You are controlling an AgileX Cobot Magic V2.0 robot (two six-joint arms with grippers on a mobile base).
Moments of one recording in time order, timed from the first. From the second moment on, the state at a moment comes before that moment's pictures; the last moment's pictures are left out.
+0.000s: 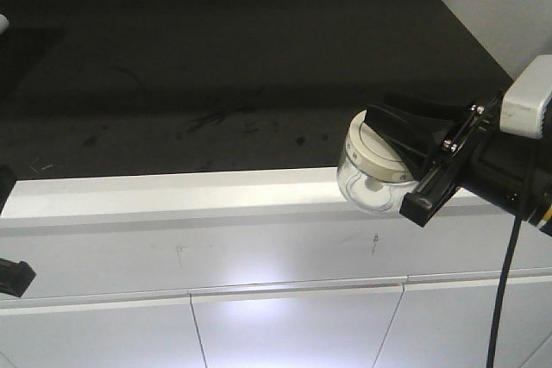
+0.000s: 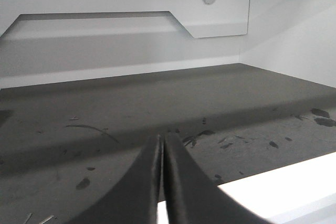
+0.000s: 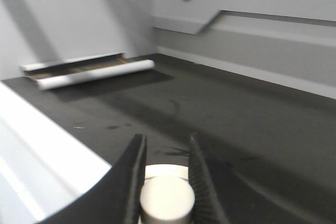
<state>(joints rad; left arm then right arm) -0.03 0.77 -0.20 0.44 -0.59 -0.37 0.13 1.15 -0.61 -1.09 -0.81 0.87</state>
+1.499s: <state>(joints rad) -0.03 0.77 -0.20 0.44 -0.59 -0.37 0.53 1.15 -0.61 -1.02 -0.57 0.80</state>
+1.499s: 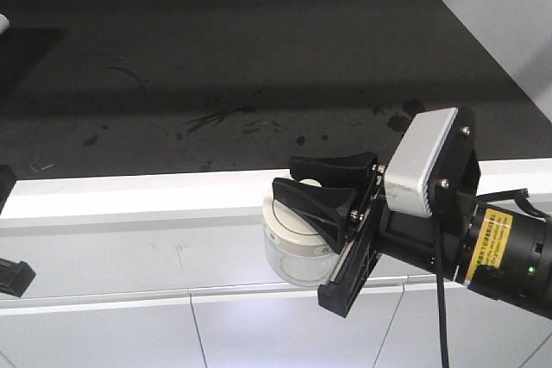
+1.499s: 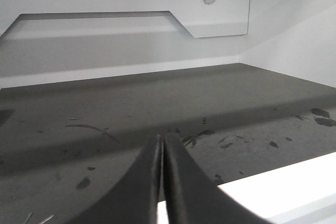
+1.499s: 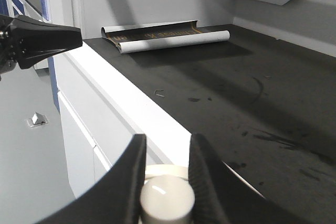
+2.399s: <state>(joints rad) -0.03 0.77 -0.20 0.44 -0.58 -0.37 0.53 1.15 -0.61 -1.02 -0.57 0.79</state>
